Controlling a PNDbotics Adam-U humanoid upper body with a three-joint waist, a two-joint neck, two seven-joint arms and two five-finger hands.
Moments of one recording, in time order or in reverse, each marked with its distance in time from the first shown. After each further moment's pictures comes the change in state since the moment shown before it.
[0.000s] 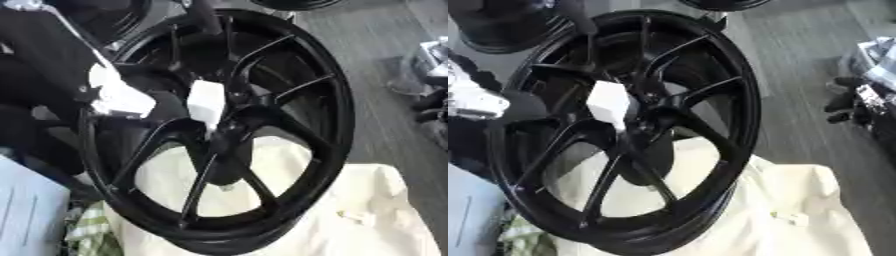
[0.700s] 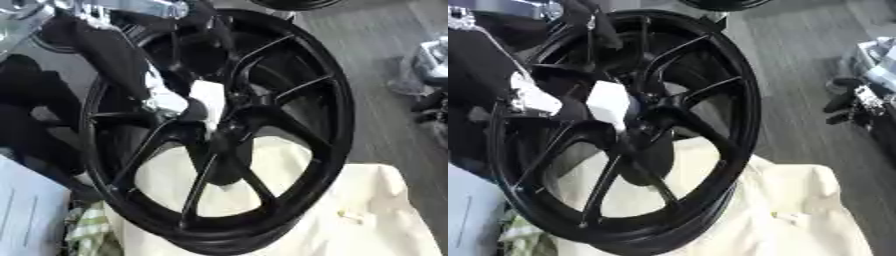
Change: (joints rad) left arm -0.026 -0.080 -0.087 0.155 -0.094 -0.001 -0.002; right arm 0.000 -0.002 0.007 0.000 0.010 -0.001 0.006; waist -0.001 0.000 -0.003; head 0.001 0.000
